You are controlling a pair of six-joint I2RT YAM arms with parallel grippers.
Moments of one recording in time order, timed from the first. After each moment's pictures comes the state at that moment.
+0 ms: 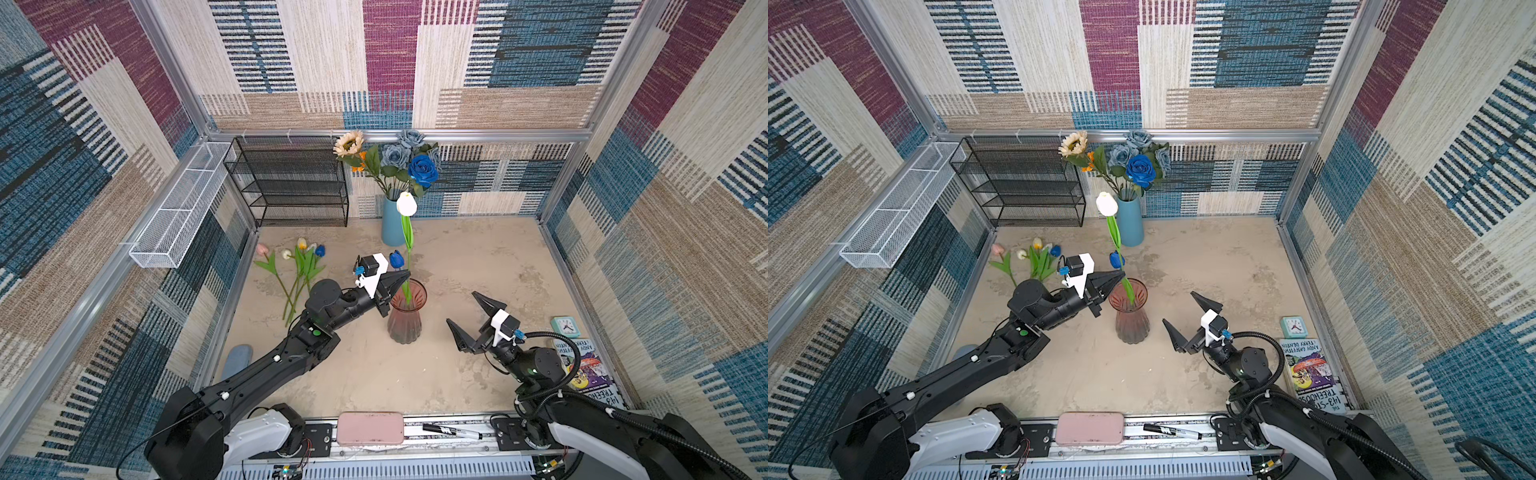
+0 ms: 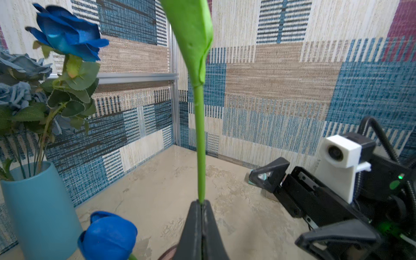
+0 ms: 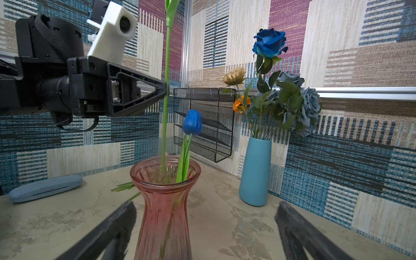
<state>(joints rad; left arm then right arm) -0.65 1.15 0.67 0.61 0.40 -0.05 0.60 0.86 0.01 1.19 -0.17 -0.03</state>
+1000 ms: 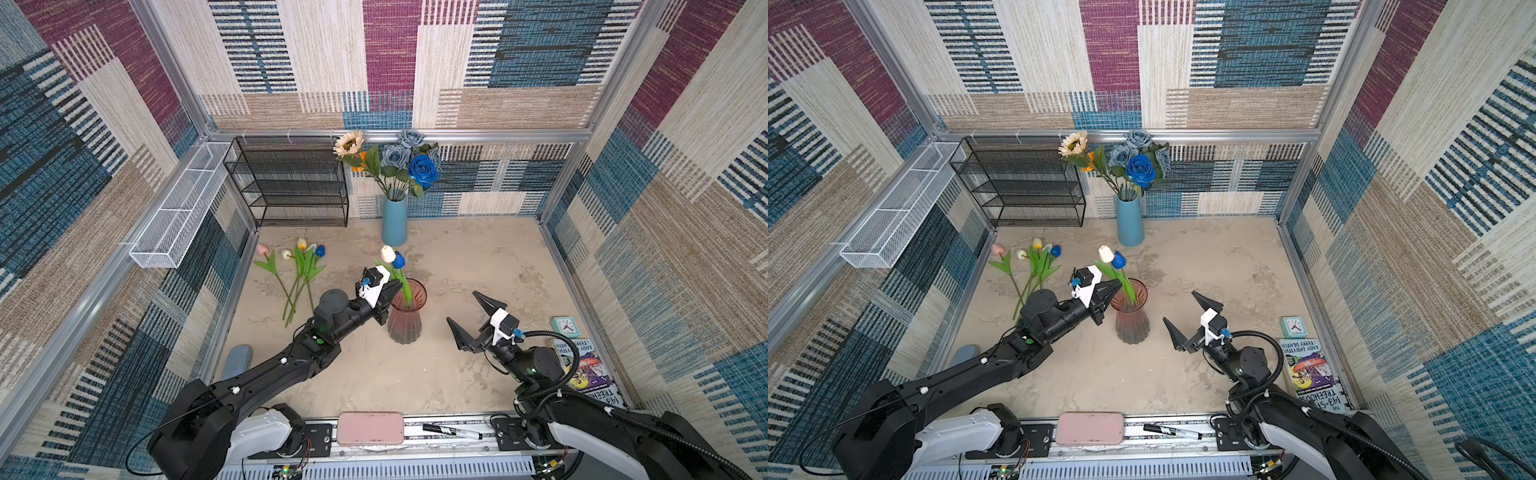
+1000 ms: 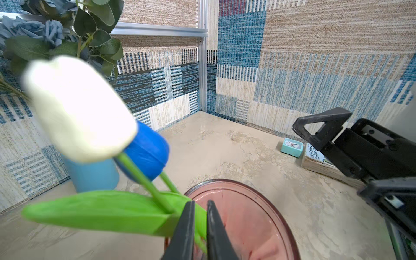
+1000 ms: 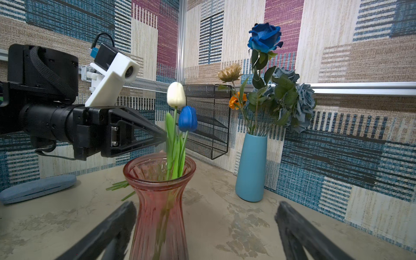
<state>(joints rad) -0.66 1.18 0.57 0.59 0.23 0.03 0.60 0.87 0.01 1.19 -0.15 -0.03</state>
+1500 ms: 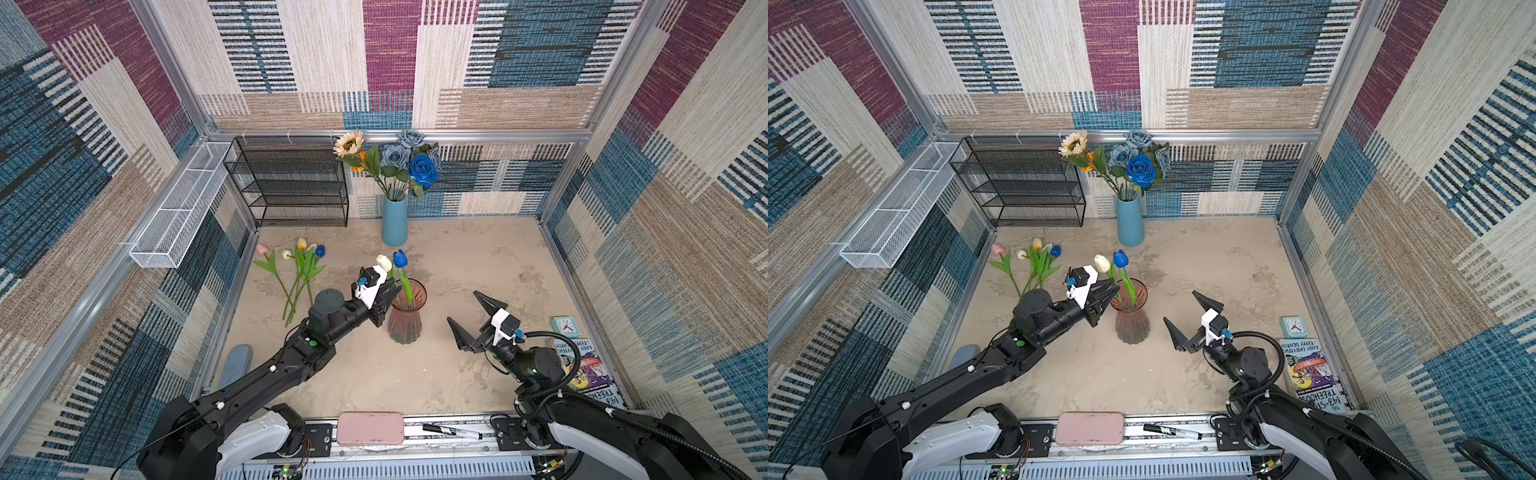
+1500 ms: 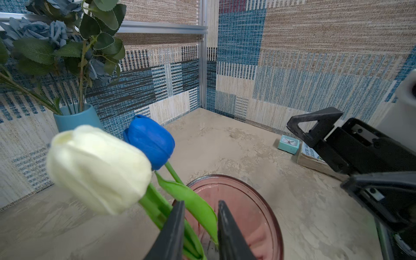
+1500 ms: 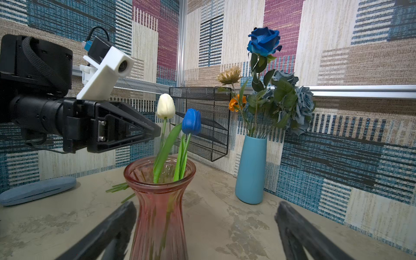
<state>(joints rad) -0.66 1.07 0.60 0.42 0.23 0.03 0.60 0.86 0.01 1.19 -0.15 -0.03</state>
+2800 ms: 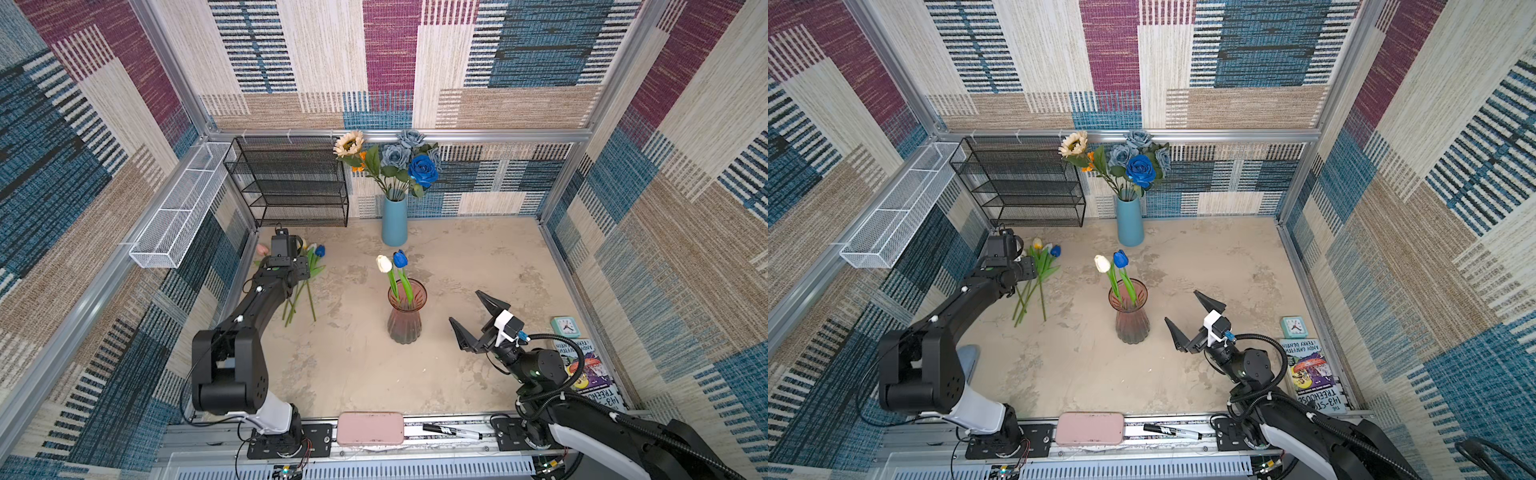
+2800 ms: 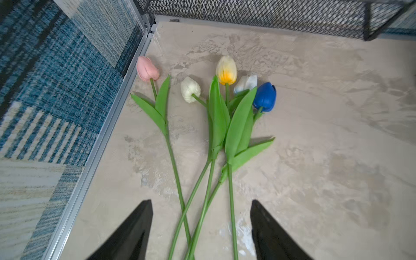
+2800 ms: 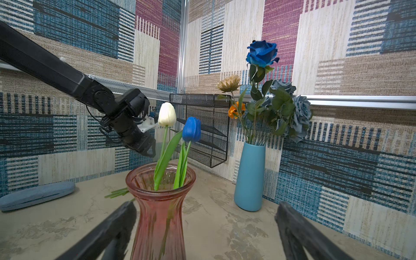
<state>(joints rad) 0.02 1.63 1.17 -0.39 -0.26 -0.11 0.60 0.81 0.01 1.18 -0.15 -0.04</state>
